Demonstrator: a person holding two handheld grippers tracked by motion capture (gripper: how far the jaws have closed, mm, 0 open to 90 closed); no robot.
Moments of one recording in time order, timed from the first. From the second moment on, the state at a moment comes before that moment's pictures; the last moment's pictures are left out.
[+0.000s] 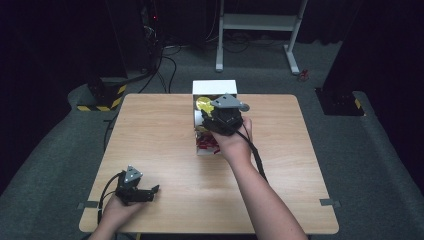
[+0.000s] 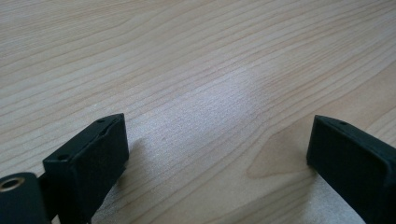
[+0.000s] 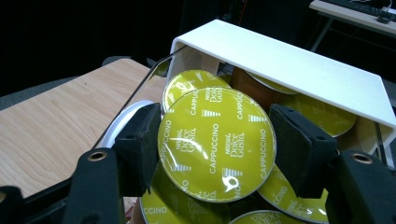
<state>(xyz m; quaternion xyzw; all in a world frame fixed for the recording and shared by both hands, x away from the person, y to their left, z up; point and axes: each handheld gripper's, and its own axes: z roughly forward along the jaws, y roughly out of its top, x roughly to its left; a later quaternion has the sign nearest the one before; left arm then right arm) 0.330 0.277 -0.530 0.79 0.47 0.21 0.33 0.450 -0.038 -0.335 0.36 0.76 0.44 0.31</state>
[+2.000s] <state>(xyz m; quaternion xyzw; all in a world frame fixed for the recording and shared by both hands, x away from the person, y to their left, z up) 0.330 0.276 -0.530 0.79 0.47 0.21 0.33 0.396 -0.073 -0.306 0.33 0.73 0.51 0.32</state>
